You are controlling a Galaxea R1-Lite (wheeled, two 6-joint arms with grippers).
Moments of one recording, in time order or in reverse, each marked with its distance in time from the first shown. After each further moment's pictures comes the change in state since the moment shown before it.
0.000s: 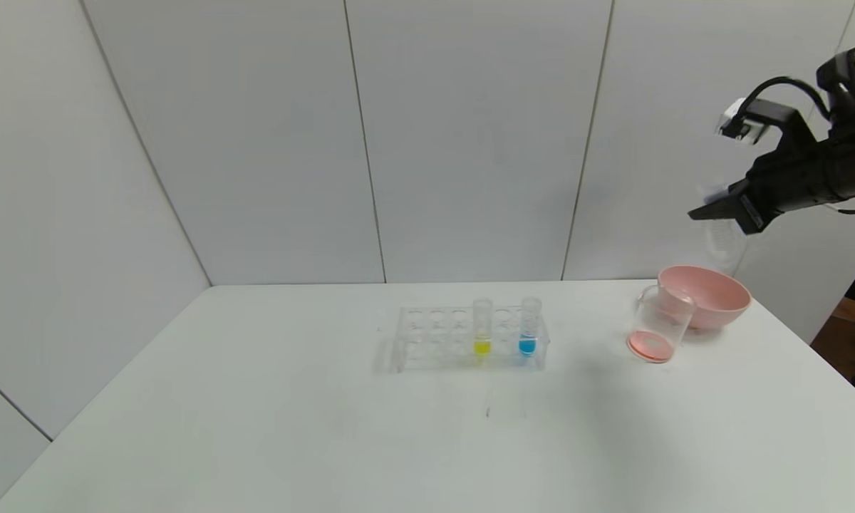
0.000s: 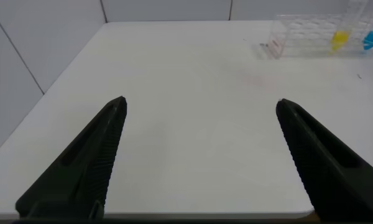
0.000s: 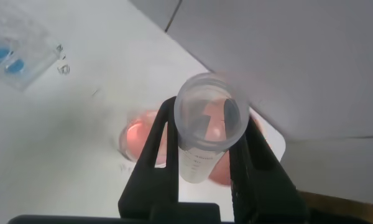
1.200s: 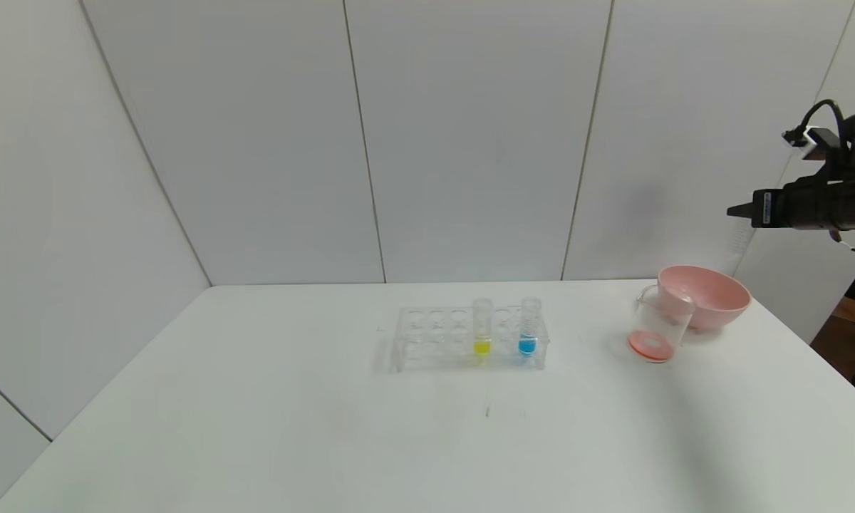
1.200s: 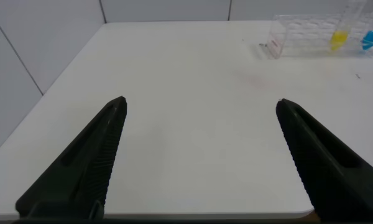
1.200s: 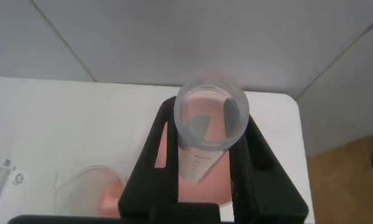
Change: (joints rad) left arm 0.000 0.000 0.000 0.000 0.000 0.000; right arm -0.177 0.138 0.161 -0.463 -0.035 0.549
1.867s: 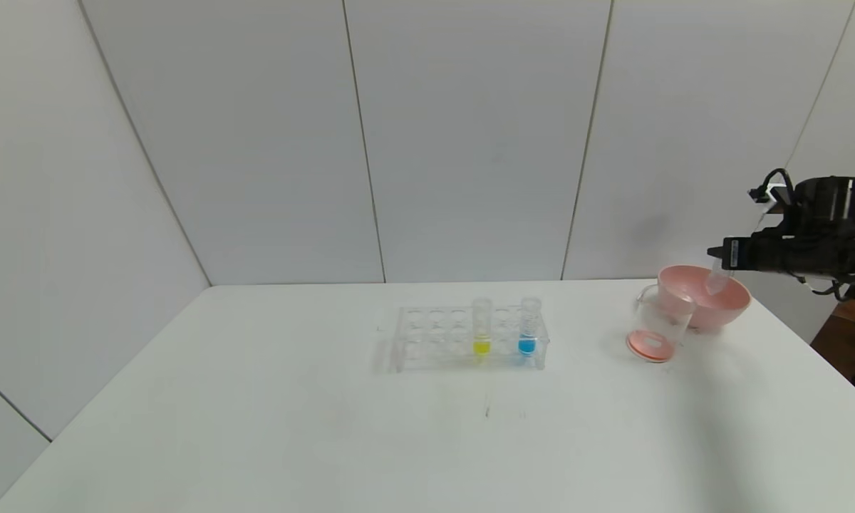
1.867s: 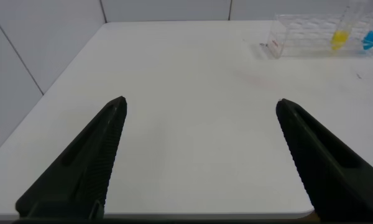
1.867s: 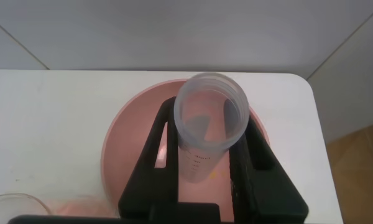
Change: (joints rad) left arm 0.000 0.000 0.000 0.000 0.000 0.000; right arm -0.001 0.136 0.156 -0.269 -0.044 0.009
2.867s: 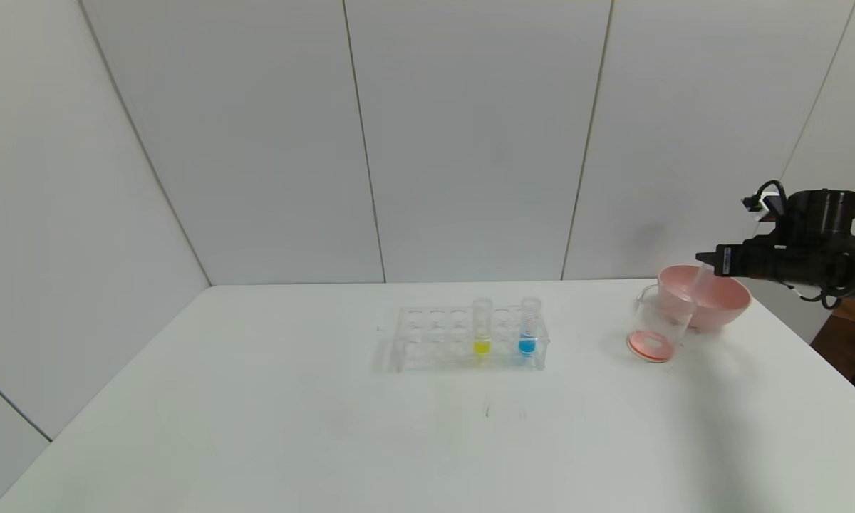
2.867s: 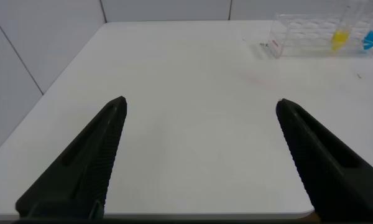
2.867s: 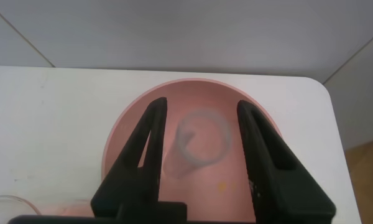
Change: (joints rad) left arm 0.000 0.000 0.000 0.000 0.000 0.000; right arm -0.002 0.023 0.045 -0.087 0.040 0.002
